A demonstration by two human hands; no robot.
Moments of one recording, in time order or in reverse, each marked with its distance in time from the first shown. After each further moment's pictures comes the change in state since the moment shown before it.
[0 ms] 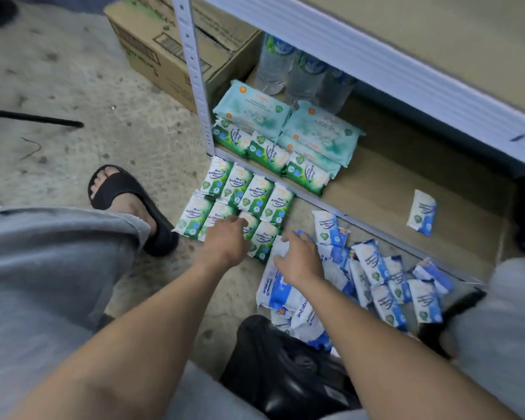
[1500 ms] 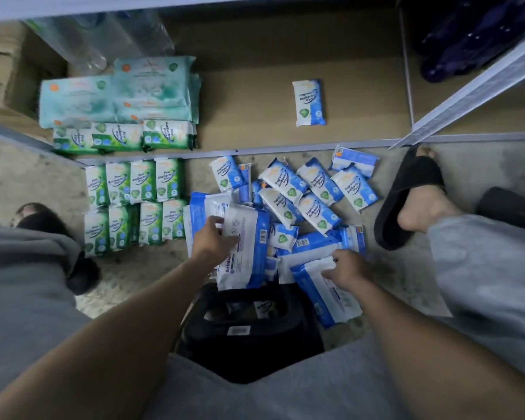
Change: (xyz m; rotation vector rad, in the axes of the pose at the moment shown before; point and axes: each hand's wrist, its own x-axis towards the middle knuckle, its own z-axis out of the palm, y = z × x) left_hand -0.036 0.164 0.126 -0.335 -0.172 -0.169; right_hand -0.120 0.335 0.034 0.244 -0.149 0.526
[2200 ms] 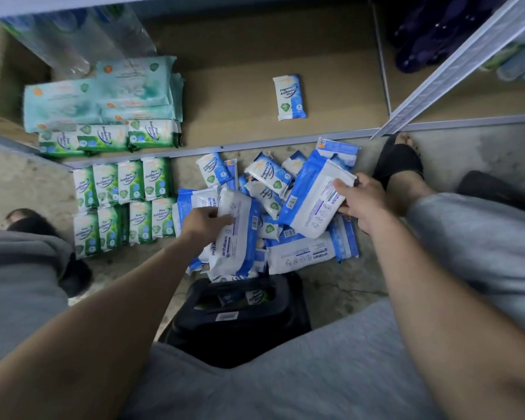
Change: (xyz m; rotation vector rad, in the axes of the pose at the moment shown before) left_hand -0.005 0.026 -0.005 0.051 -0.036 0.065; right_hand 0.009 -0.025 -0.116 1.089 0.223 0.021
